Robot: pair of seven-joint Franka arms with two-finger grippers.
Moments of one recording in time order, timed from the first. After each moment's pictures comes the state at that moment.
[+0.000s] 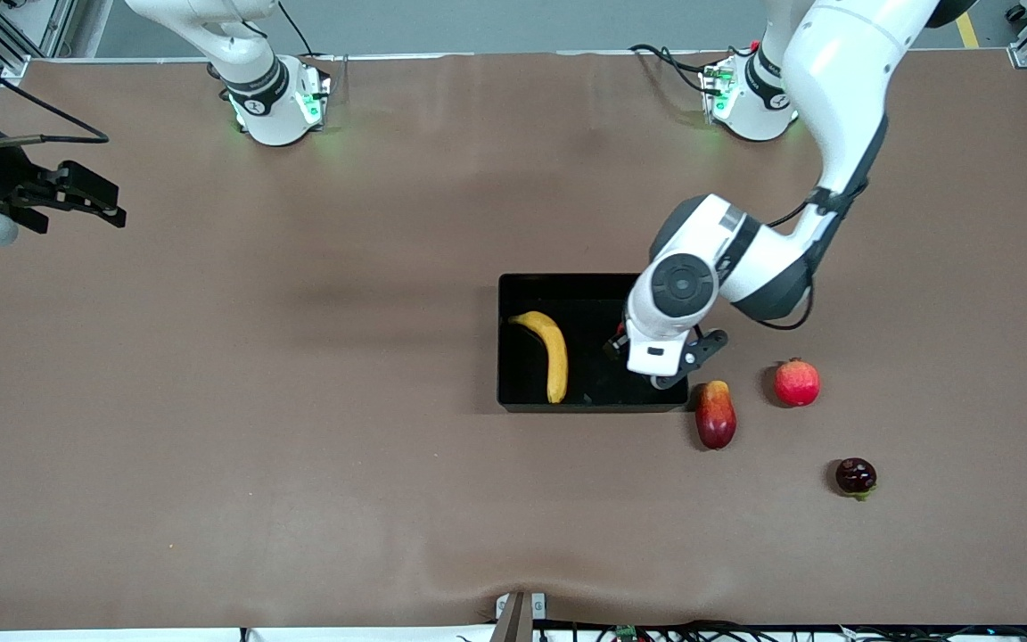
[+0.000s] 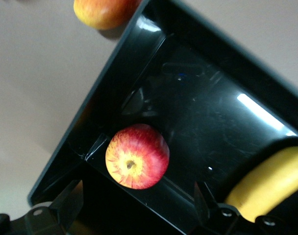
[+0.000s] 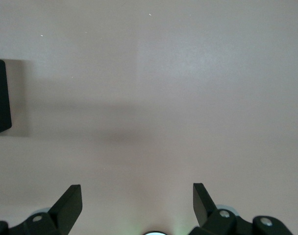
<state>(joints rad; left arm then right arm) -0.22 0.60 -0.39 -1.64 0.20 1.99 -1.30 -0.02 -0.01 0.06 -1.54 0.04 1.46 -0.01</state>
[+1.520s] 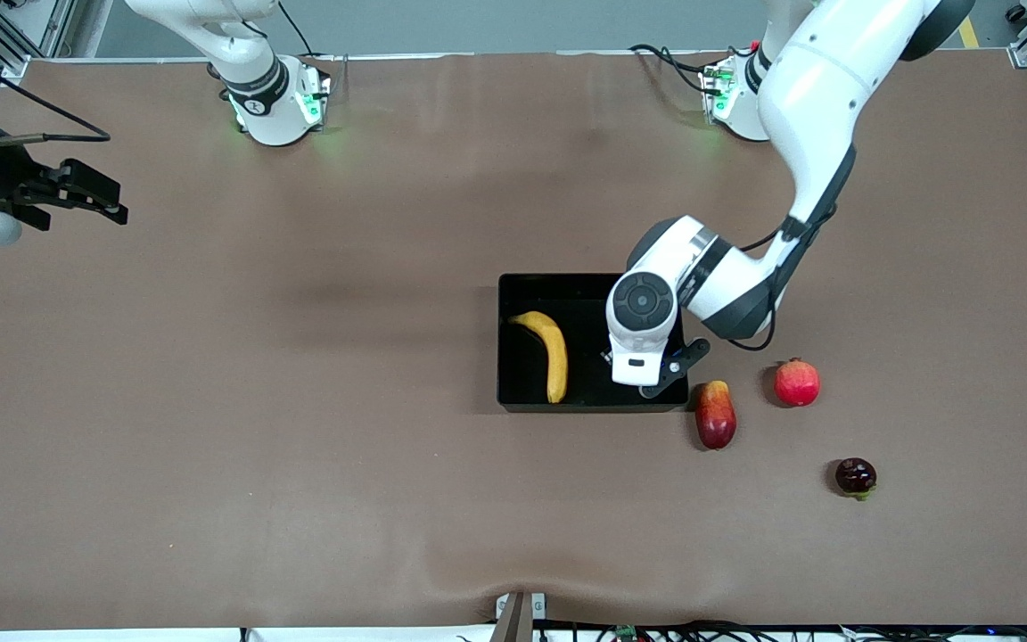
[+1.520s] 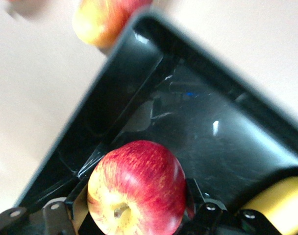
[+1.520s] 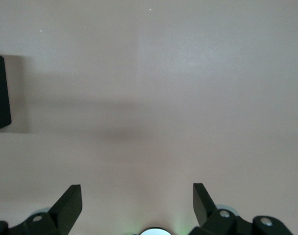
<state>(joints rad) -0.24 0.65 -0.40 -1.53 0.31 1.93 -1.39 -0.02 -0.01 0.06 -1.54 0.04 1.44 -0.01</state>
